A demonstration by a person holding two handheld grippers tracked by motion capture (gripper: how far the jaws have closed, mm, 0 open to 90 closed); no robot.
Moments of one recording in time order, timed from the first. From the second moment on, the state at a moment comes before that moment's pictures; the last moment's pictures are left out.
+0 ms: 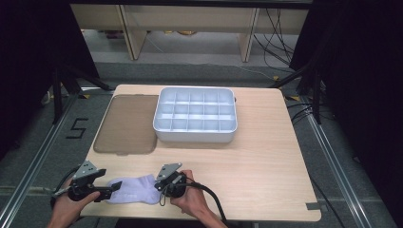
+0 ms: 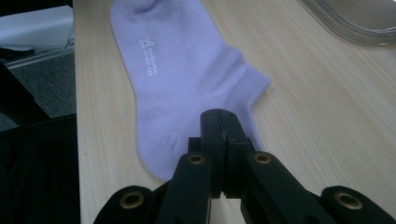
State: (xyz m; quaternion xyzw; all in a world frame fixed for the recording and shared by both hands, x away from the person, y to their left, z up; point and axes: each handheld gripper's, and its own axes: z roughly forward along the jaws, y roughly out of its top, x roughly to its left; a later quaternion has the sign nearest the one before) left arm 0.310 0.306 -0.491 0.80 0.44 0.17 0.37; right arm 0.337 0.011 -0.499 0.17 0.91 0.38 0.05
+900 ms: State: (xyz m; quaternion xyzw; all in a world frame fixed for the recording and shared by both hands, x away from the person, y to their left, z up) left arm 0.308 0.305 -0.491 0.80 0.44 0.16 0.38; right arm 0.342 -0.048 -0.504 0.21 0.92 0.33 0.06
